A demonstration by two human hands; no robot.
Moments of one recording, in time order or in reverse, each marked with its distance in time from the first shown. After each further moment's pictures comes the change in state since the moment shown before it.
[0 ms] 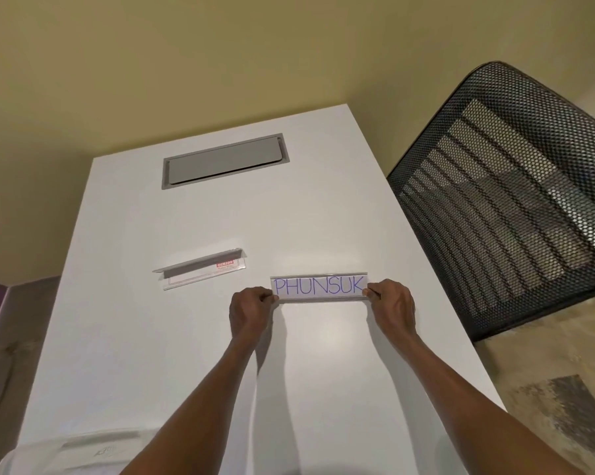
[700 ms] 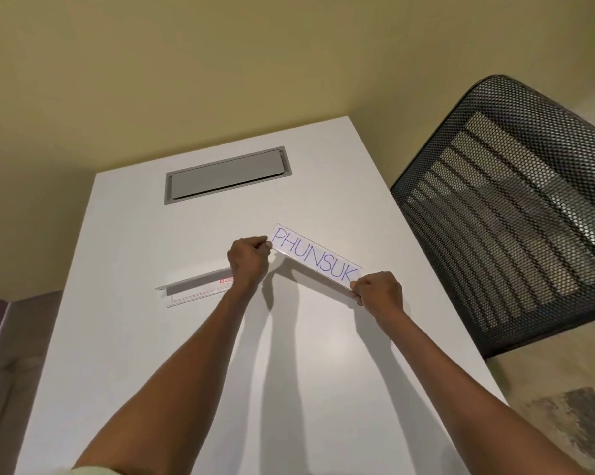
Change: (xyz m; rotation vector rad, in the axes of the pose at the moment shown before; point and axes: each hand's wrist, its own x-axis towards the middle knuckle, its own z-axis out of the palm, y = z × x) left_hand 0.088 0.080 -0.037 -0.338 0.085 0.021; right_hand 0.035 -0.069 -0.015 0.452 -0.179 0.387
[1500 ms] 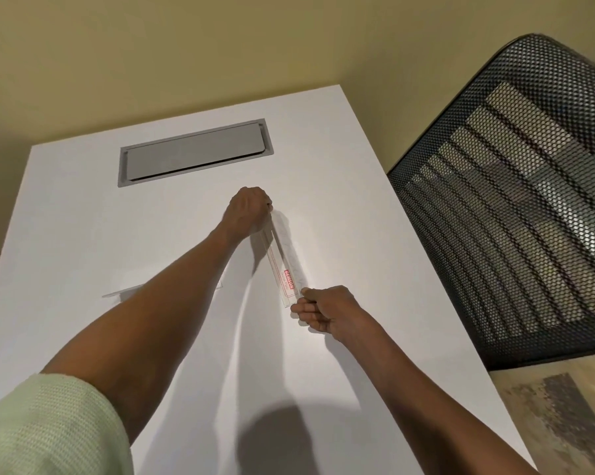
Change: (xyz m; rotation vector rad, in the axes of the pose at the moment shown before) left_hand 0.114 0.021 0.064 0.906 -0.338 0.576; right_hand 0.021 -0.012 0.062 0.349 -0.456 0.468
